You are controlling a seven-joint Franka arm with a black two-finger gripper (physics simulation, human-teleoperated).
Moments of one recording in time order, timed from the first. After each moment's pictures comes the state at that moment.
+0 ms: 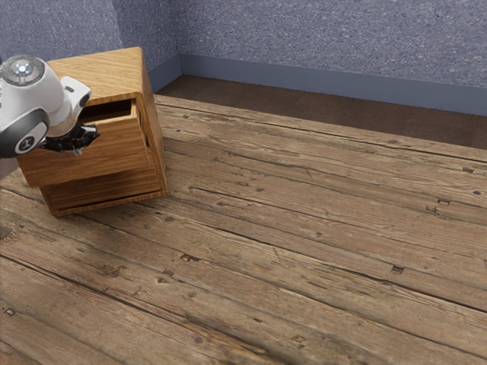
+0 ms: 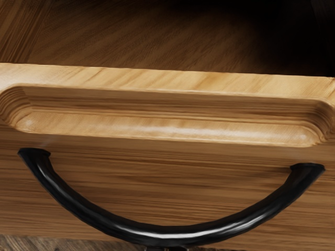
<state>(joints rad) -0.23 -0.15 0.58 -2.22 0.62 2.59 -0.85</state>
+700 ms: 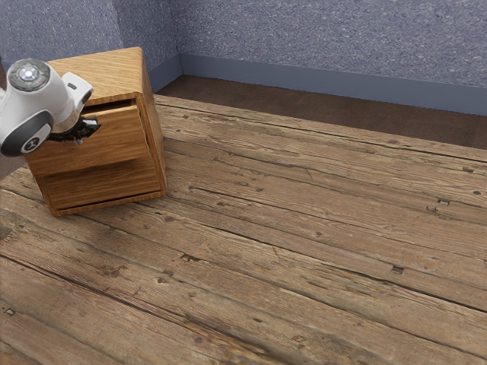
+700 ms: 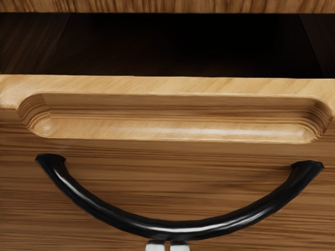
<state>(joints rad) -0.19 -0.01 0.60 -2.13 0.66 2.73 -0.86</state>
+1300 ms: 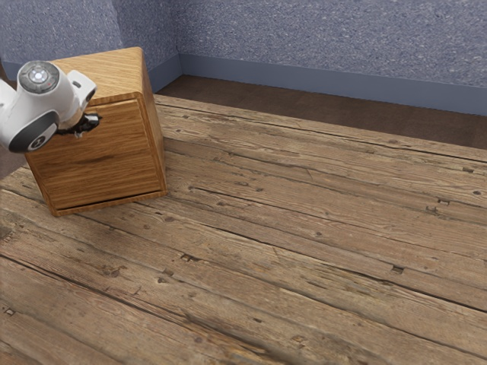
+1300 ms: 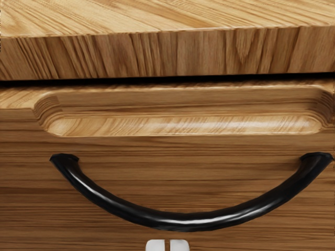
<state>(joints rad) -0.15 0.10 0.59 -2.04 0.68 2.78 -0.86</state>
